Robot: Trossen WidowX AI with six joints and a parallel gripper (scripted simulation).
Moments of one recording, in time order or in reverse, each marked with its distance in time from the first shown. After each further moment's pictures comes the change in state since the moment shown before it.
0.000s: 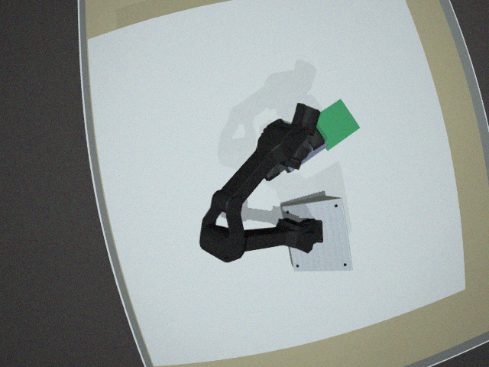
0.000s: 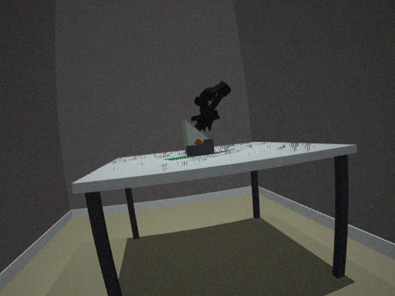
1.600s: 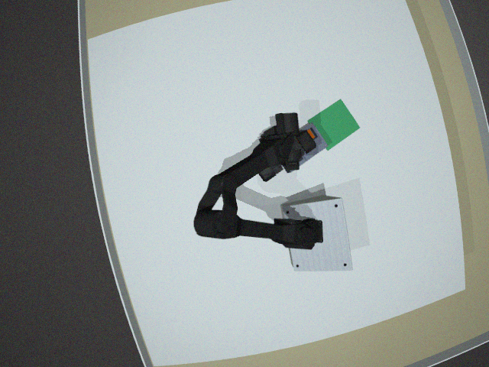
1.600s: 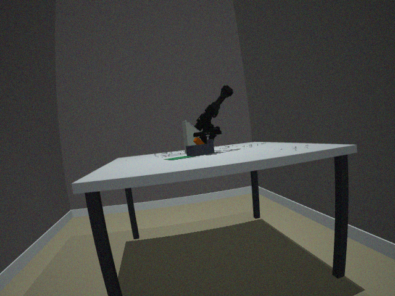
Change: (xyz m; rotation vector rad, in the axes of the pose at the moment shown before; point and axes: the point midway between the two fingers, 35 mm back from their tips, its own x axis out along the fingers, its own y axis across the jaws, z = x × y) arm 0.103 0.004 -0.001 -0.007 0.003 0.010
